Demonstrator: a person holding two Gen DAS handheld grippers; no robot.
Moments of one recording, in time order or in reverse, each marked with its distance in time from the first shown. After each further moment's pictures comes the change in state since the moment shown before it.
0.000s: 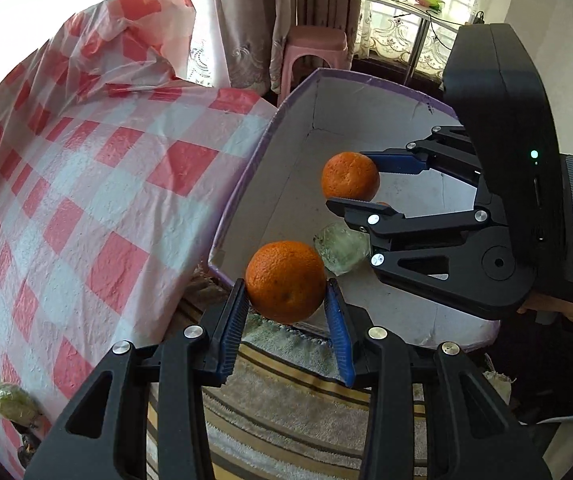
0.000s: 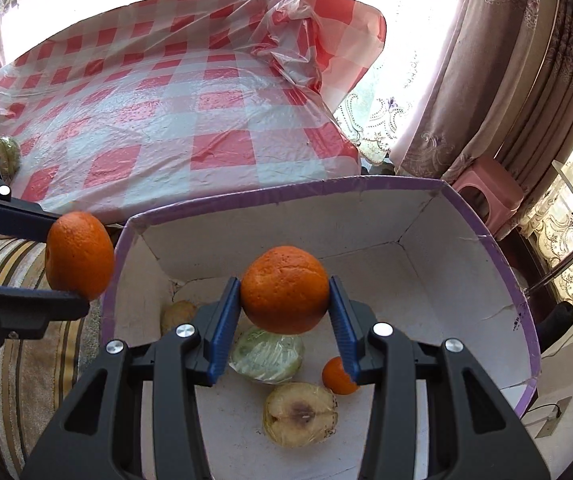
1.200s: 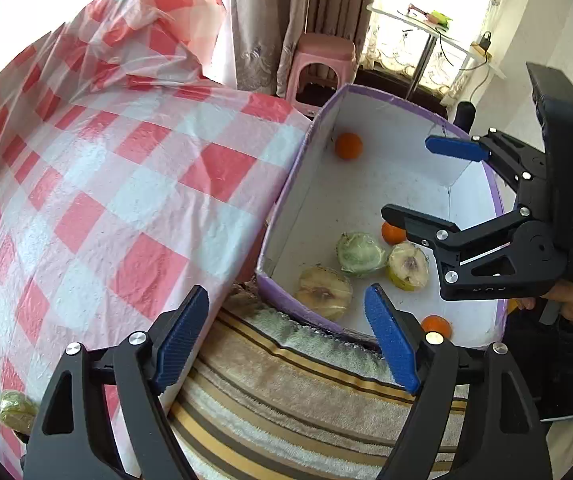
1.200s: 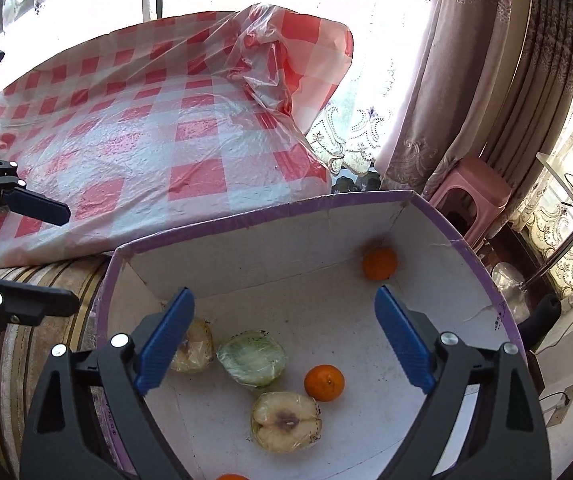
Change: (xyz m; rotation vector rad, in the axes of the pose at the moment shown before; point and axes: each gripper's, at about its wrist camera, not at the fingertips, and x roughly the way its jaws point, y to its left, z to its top) left arm -0.021 0.051 0.000 -0.075 -0.053 -0.030; right arm -0.022 -0.016 0.007 0.057 -0.078 -0.021
